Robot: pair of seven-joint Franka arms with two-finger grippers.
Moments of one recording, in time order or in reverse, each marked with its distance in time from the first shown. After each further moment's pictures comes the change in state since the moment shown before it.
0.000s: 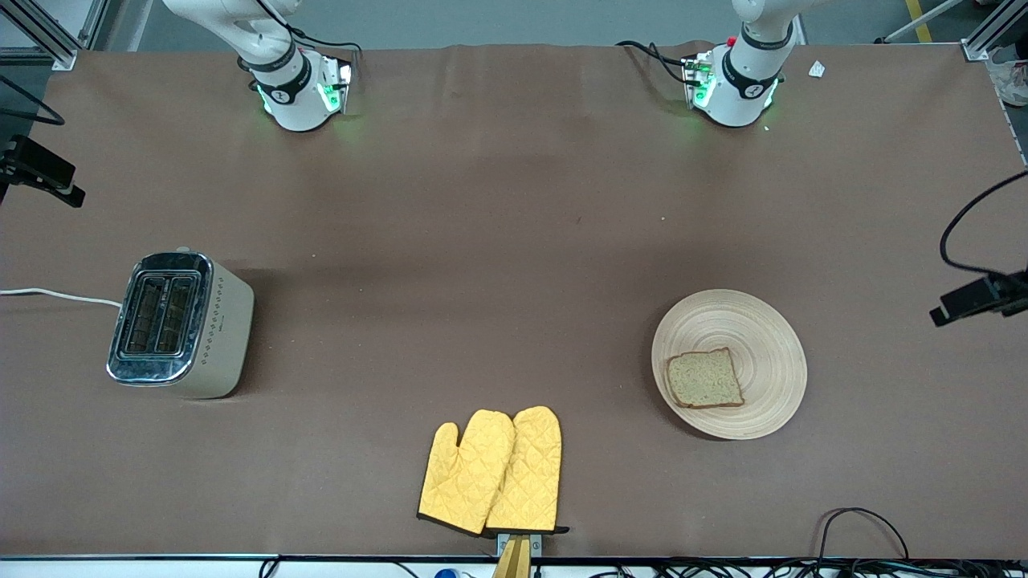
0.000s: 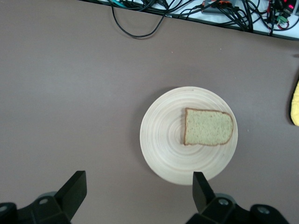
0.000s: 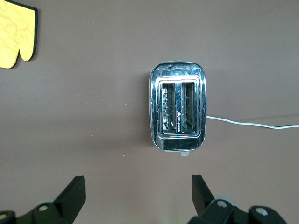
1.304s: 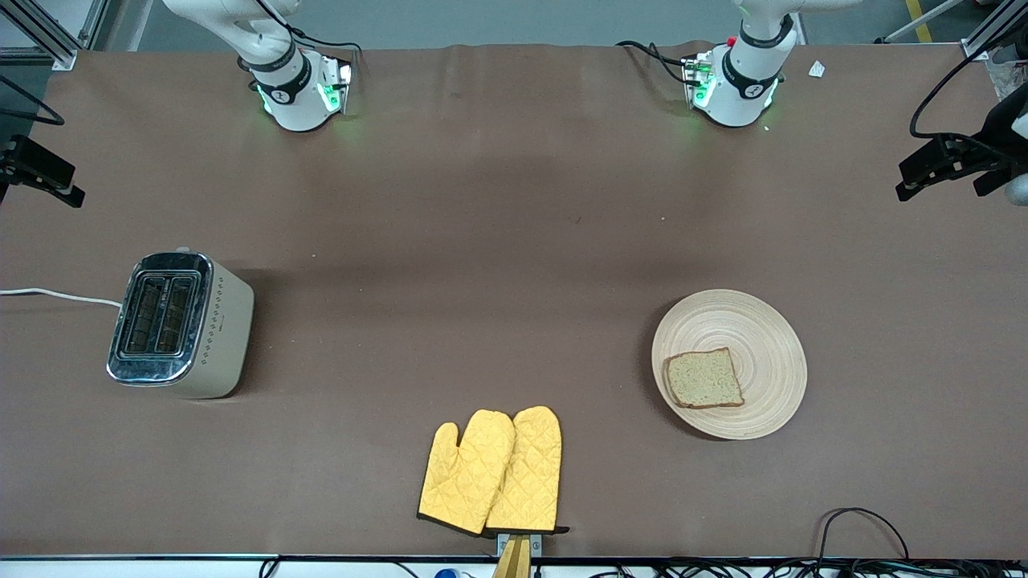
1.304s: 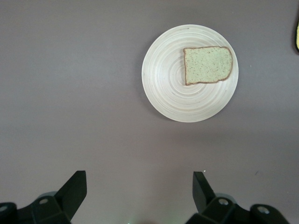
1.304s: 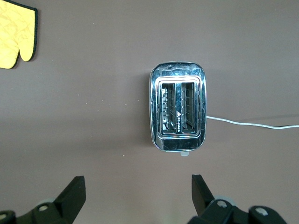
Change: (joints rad) left arm -0.340 -0.329 0.323 -0.293 -0.037 -0.114 0.091; right arm 0.000 0.000 0.000 0.000 0.000 0.001 0.000
